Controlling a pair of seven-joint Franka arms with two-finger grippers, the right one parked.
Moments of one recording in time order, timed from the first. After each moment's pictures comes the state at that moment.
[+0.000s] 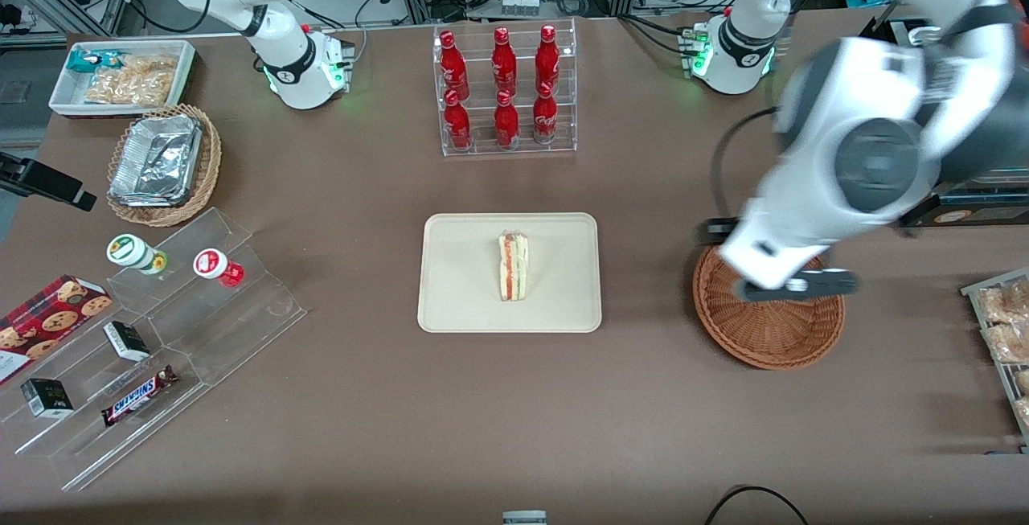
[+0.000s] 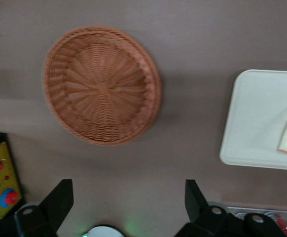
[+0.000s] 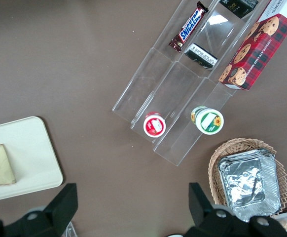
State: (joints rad) arm -0.18 0.41 -0.12 -1.16 0.08 1.33 -0.31
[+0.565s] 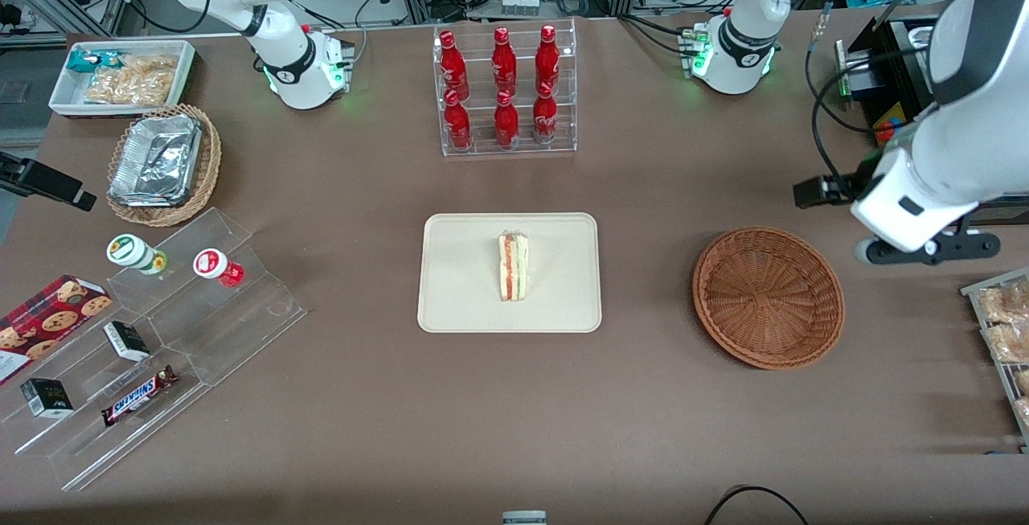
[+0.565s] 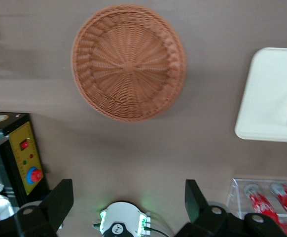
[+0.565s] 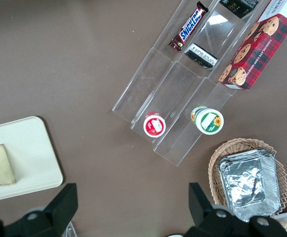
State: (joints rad) arm -0.07 0.30 -0.16 -1.17 0.04 1.20 -0.25
